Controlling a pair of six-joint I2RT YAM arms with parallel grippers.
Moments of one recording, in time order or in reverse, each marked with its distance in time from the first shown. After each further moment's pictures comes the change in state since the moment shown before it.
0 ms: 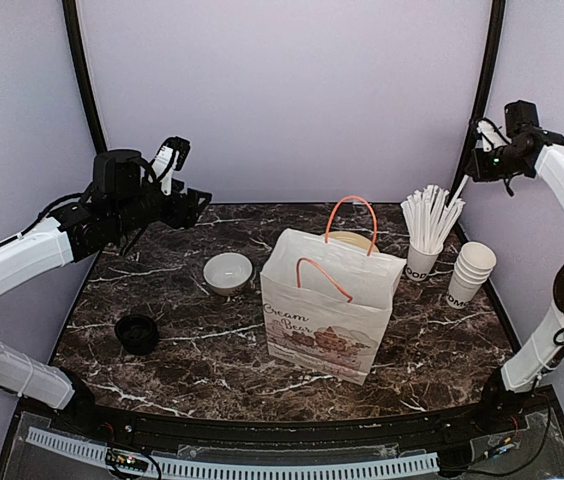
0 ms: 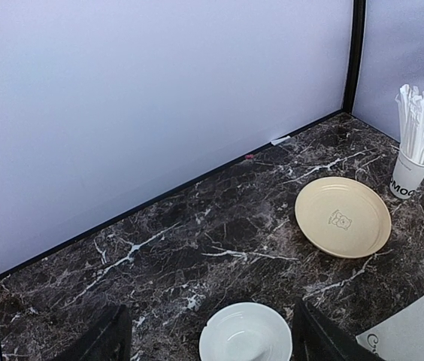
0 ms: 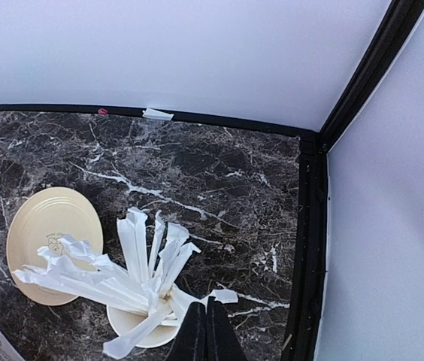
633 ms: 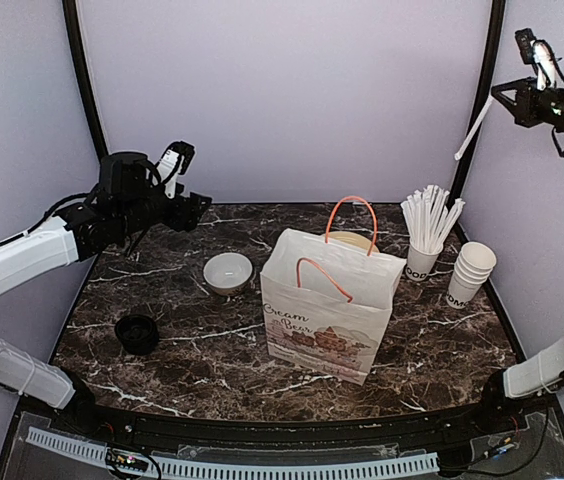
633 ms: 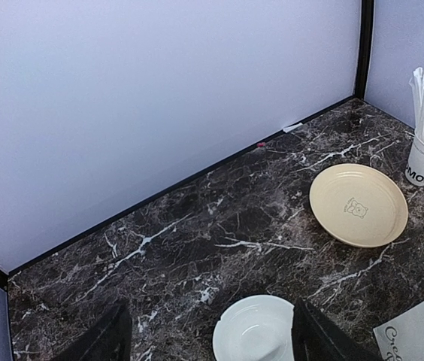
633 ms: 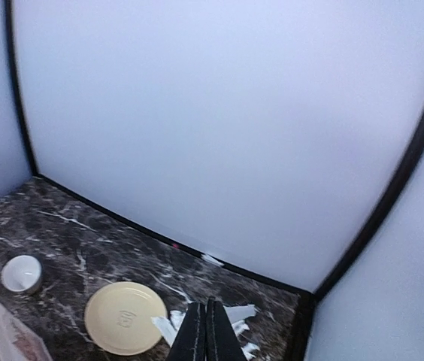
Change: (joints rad) left arm 0.000 0.024 0.000 -0.005 -0.036 0.046; right arm -0.002 -0.267 0.312 -0.077 -0.230 -0.037
